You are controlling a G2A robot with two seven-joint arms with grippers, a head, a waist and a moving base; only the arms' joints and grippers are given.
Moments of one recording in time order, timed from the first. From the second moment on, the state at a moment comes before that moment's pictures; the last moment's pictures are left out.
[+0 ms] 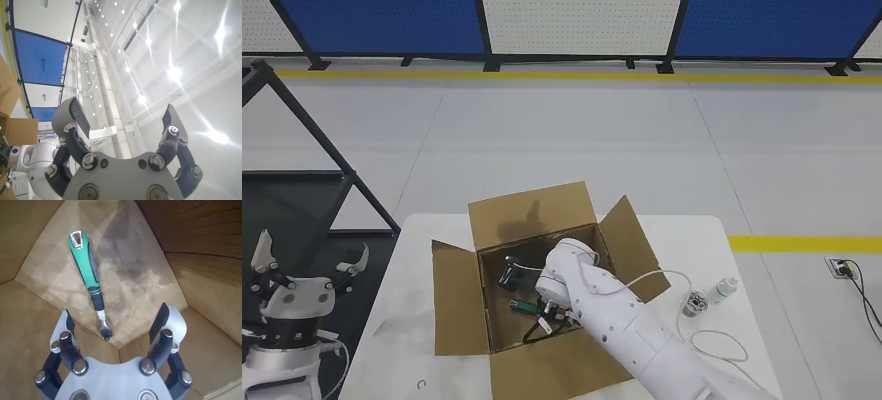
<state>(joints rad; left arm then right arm) 1.39 -1.23 -1.96 -1.95 -1.03 0.01 -0.39 -0.23 -1.77 0.61 -0.67 -1.13 -0.41 1.15</state>
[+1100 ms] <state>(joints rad) 1.40 -1.23 -1.86 -1.98 -0.96 -0.04 -0.31 -0.18 -1.88 0.52 -0.37 -1.18 -0.57 0.95</state>
